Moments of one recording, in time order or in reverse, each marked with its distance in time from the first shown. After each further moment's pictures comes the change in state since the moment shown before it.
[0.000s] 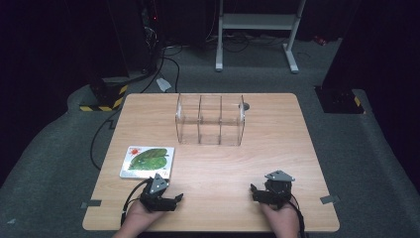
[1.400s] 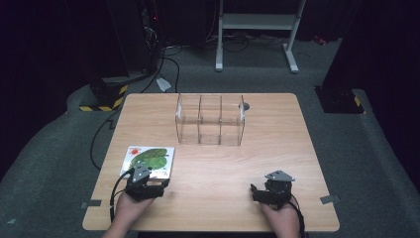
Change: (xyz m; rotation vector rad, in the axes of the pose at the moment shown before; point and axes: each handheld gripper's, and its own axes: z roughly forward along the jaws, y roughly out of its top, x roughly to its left) left arm 0.047 0.007 -0.026 -0.086 0.140 -0.139; right arm 0.000 0.000 0.000 0.000 -0.001 0.002
